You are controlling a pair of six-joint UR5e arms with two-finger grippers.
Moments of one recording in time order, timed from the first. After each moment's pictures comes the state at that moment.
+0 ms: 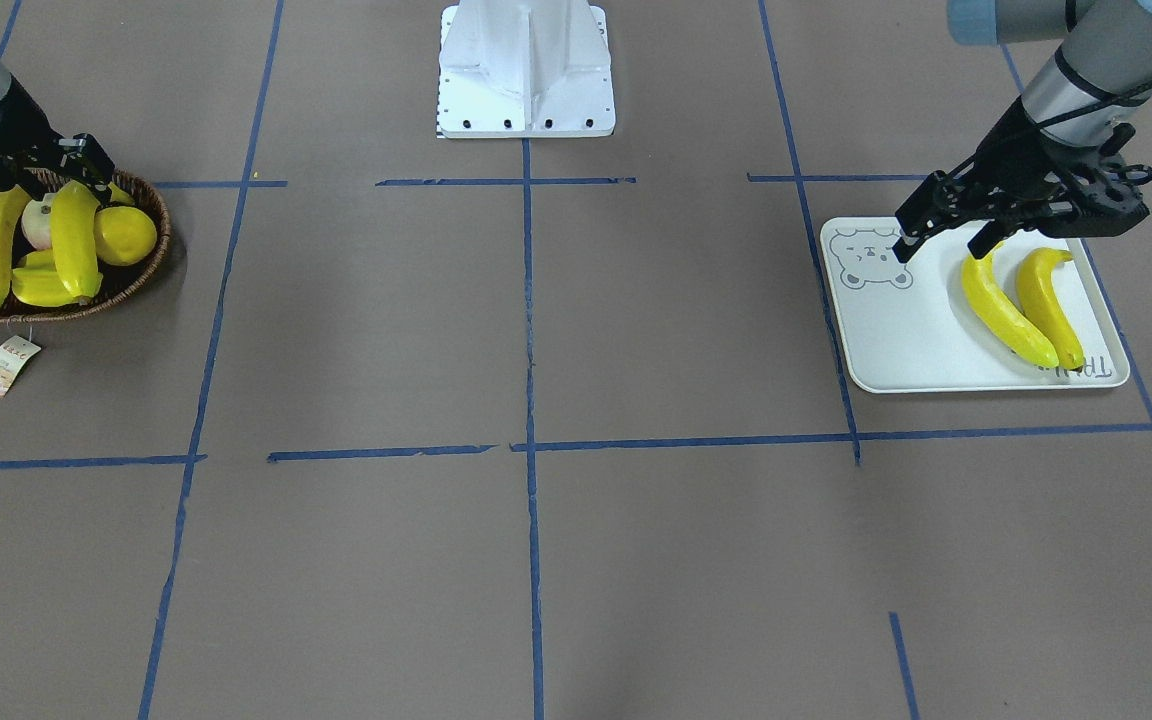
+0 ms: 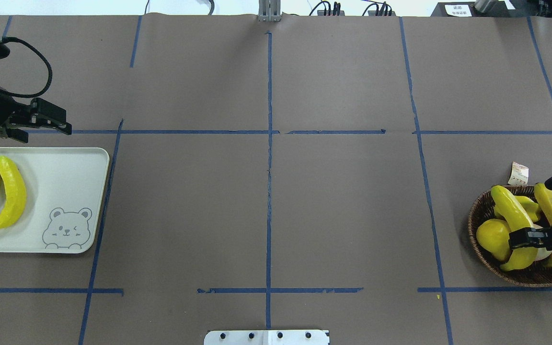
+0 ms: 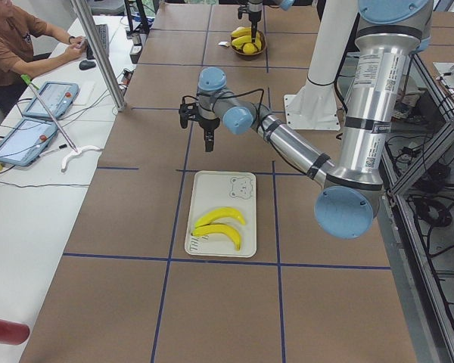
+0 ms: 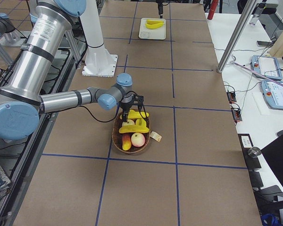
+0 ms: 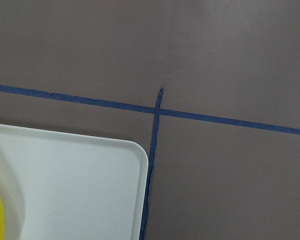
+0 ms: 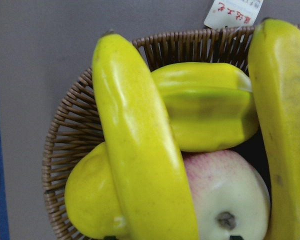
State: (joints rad) left arm -1.01 -1.70 -2.04 -1.72 -2.21 -1.01; right arm 0.70 -2.00 2.09 -1.07 2.04 1.07
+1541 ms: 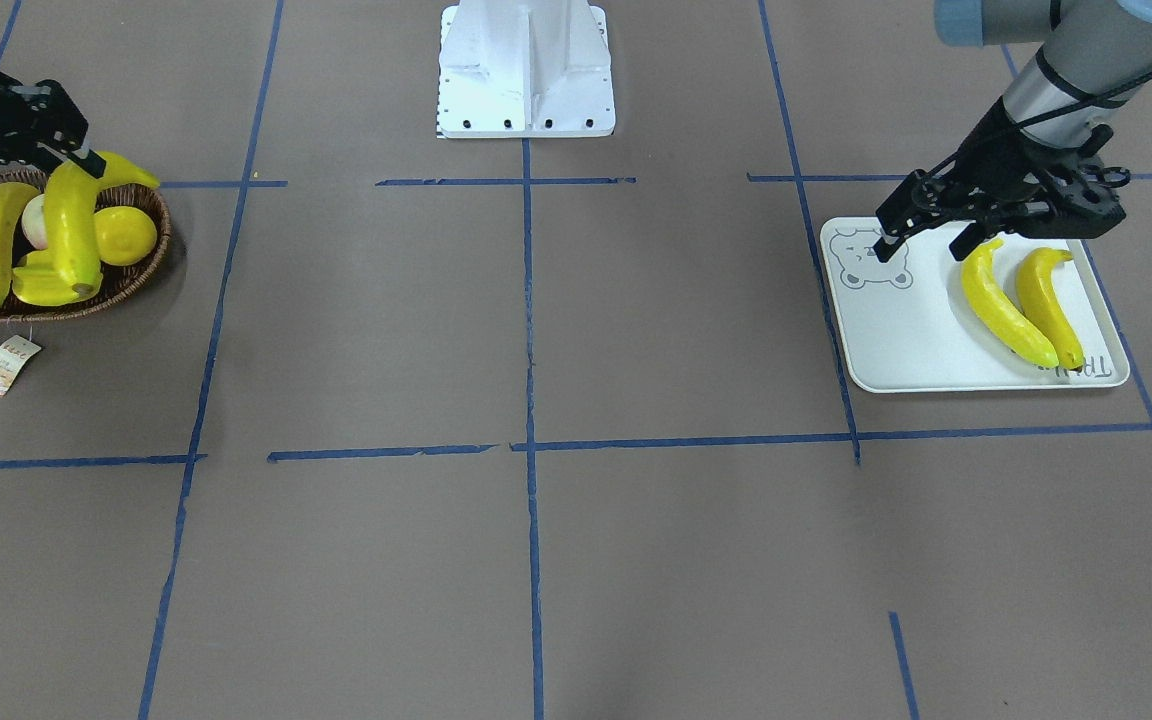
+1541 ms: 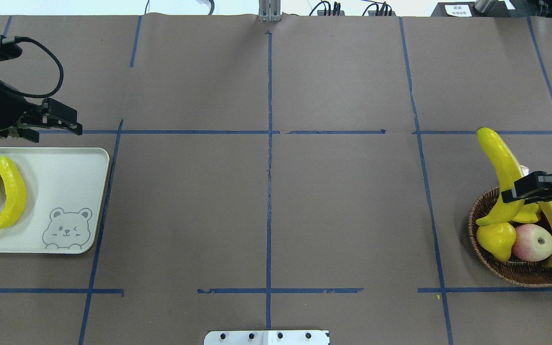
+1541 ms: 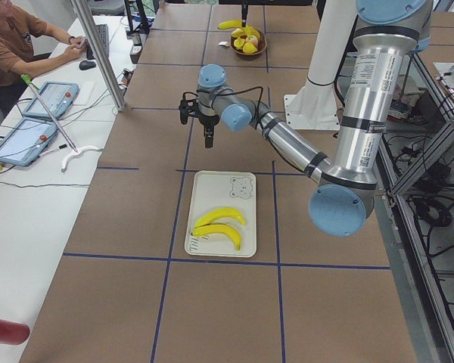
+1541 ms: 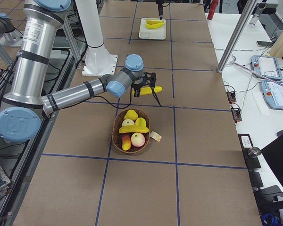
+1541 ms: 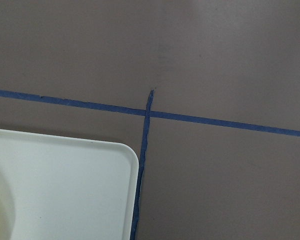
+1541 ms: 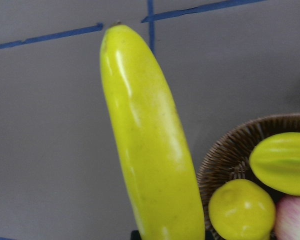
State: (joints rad) left arm -0.98 -1.74 -2.03 -1.73 -2.21 -1.03; right arm 0.96 -1.77 2.16 -1.12 2.37 0.98
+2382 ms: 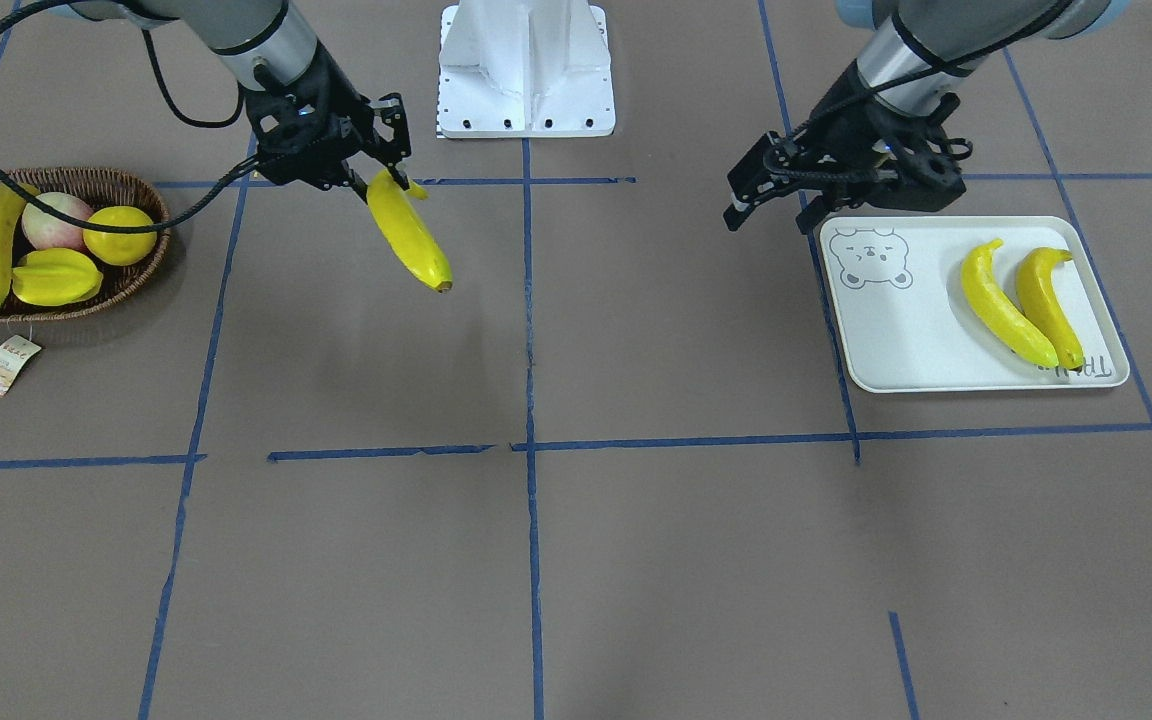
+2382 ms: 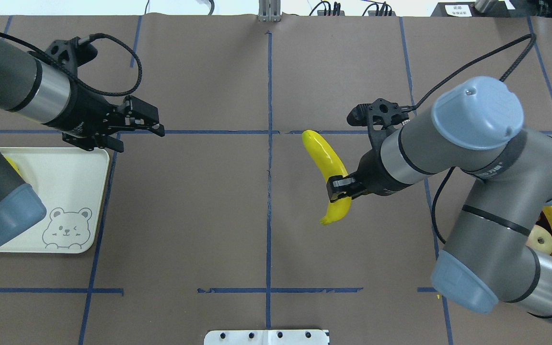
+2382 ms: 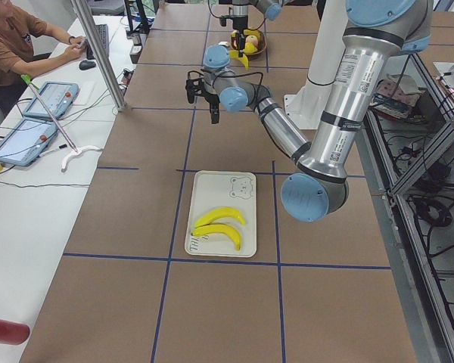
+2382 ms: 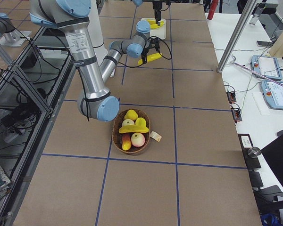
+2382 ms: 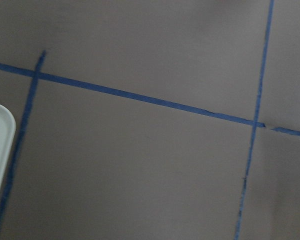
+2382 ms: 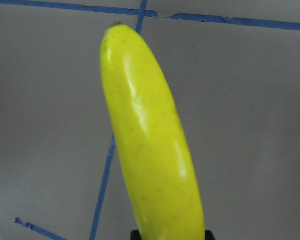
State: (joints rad) left arm -0.82 -1.94 -2.01 -1.87 -2.21 -1.41; right arm 0.59 -1.15 2.08 -1.51 2.07 1.04
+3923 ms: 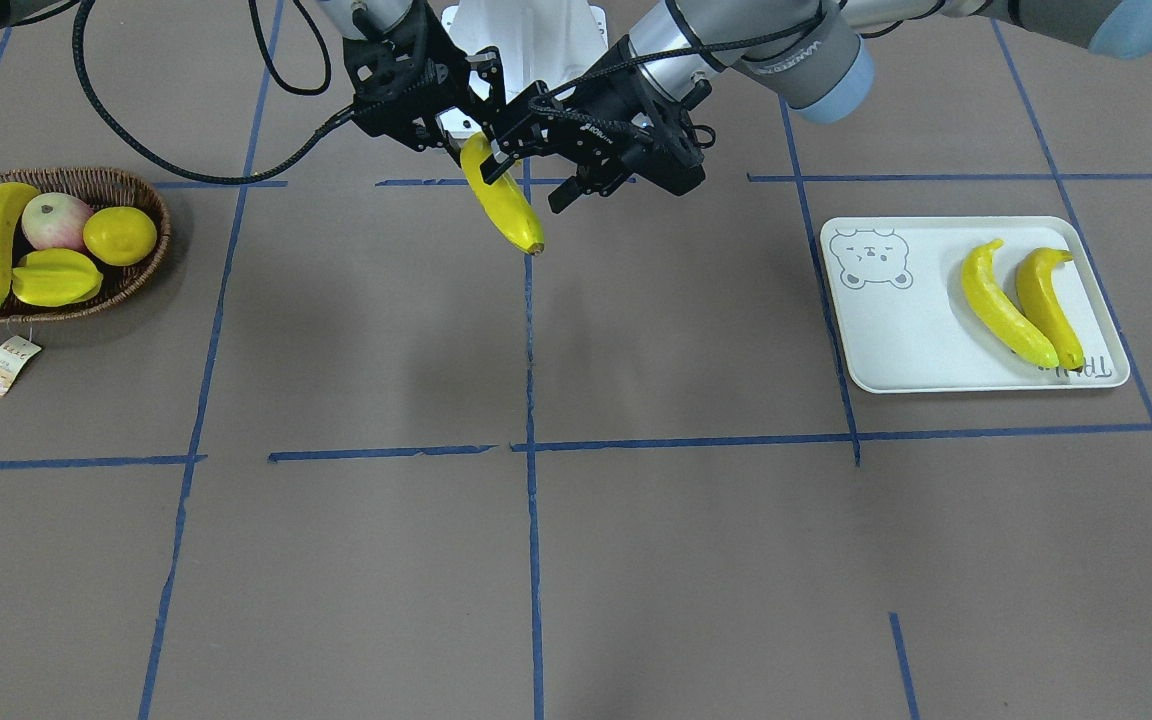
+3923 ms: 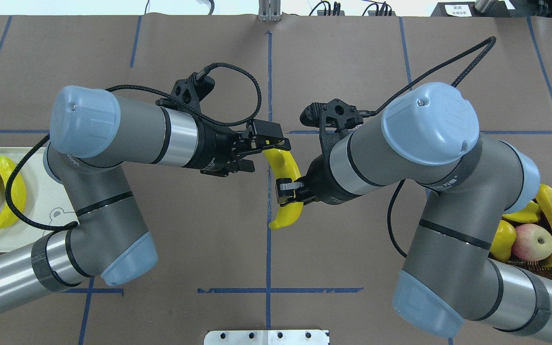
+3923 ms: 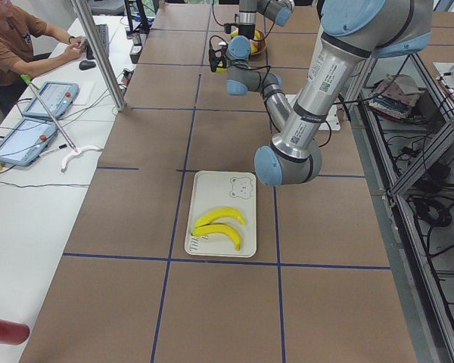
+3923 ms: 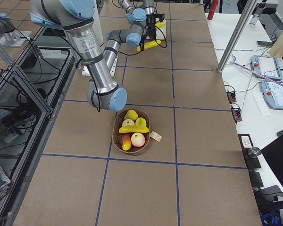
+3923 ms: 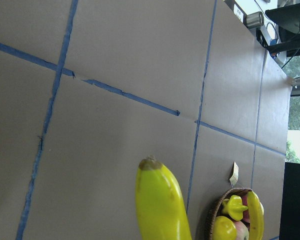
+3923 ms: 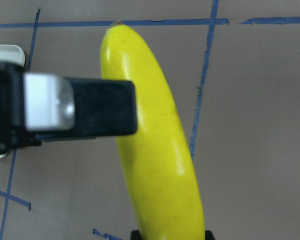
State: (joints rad) left arm -0.56 -2.17 -1.80 -2.32 -1.94 -1.71; right arm 0.52 -1.02 2.07 -1.51 2.01 1.19
